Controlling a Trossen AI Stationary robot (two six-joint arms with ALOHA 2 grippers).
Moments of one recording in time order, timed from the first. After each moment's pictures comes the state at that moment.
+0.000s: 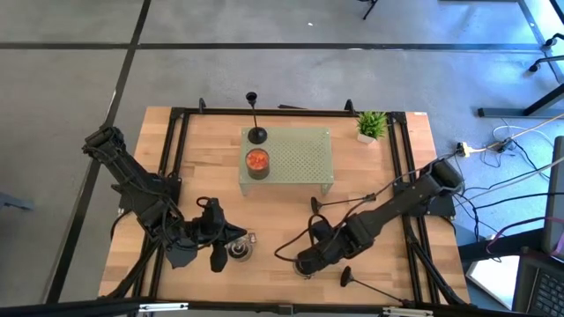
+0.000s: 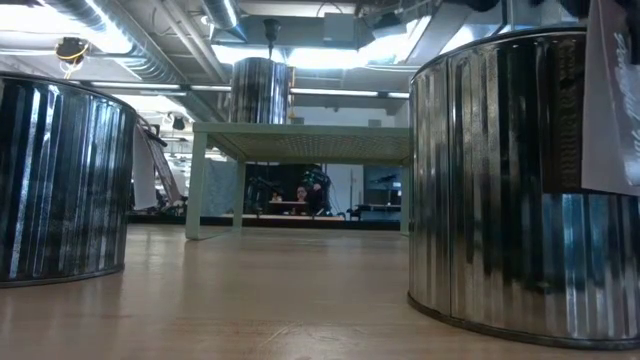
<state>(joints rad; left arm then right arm) -0.80 1.32 1.12 -0.47 -0.81 -0.95 0.57 1.84 1.51 -0.87 -0.05 1.69</state>
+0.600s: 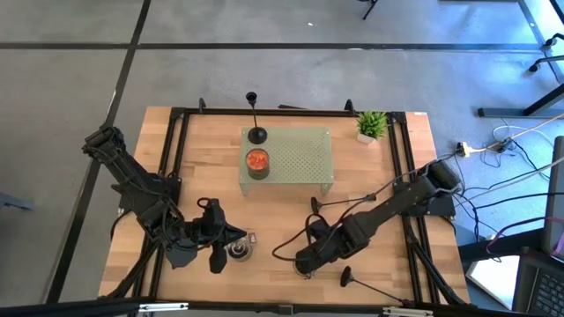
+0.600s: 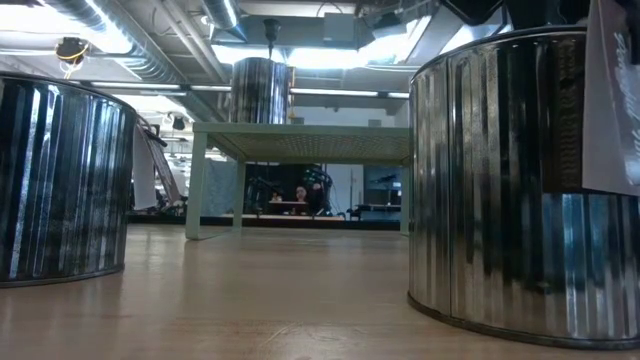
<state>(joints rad) -0.80 1.32 1.12 -0.47 -0.79 -0.93 0.56 1.87 1.51 -0.88 -0.05 1.67</state>
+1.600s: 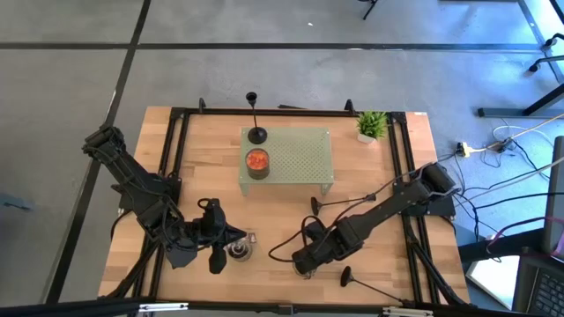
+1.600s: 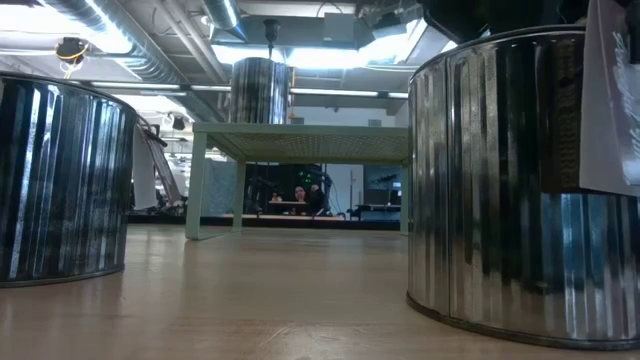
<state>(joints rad) -0.80 1.32 1.12 -0.47 -0.78 -0.90 0.55 1.92 1.51 -0.84 -0.04 1.67</state>
